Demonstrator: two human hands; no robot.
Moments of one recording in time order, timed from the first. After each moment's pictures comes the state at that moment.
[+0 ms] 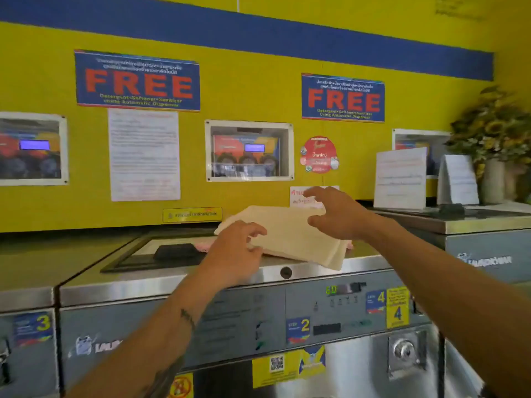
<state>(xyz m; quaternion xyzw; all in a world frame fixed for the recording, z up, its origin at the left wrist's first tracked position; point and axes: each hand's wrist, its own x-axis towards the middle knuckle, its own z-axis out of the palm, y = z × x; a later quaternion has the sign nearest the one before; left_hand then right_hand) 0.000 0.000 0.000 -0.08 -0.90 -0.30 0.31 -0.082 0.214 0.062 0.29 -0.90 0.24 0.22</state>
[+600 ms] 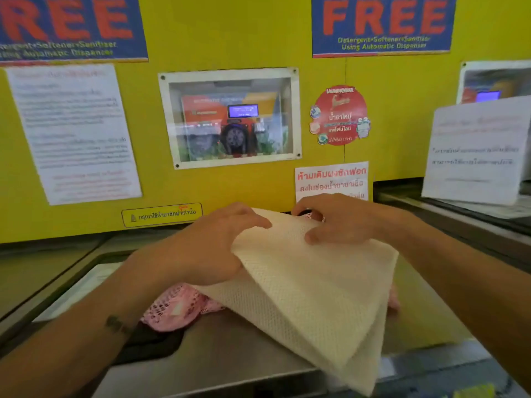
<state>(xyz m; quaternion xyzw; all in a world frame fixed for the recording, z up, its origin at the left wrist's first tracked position) -0.142 -0.020 0.086 -0.09 -0.98 -0.10 0.11 -0.275 0.194 0.094 0.39 -0.91 0.15 0.03</state>
